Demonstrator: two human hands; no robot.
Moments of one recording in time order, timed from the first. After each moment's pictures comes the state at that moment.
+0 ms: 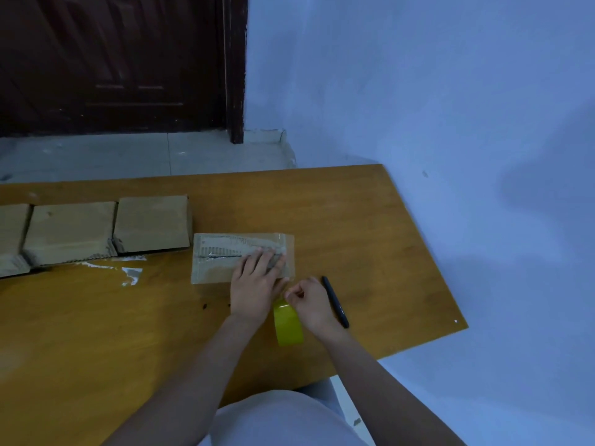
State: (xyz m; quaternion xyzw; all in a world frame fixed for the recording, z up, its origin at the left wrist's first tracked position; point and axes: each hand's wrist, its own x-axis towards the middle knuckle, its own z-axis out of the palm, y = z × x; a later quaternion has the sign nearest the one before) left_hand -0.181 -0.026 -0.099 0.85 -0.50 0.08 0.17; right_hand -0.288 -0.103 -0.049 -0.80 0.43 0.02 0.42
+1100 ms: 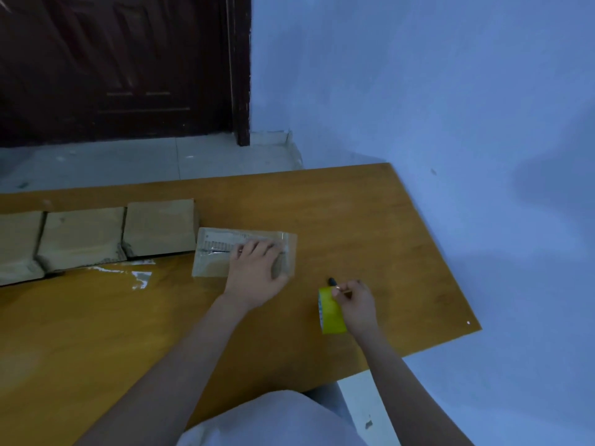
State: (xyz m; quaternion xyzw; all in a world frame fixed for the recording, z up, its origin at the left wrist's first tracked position) left_hand -0.149 -0.028 -0.059 0.83 -0.52 -0.05 0.18; right_hand -0.336 -0.139 -0.053 -0.77 0.50 -0.08 0.38
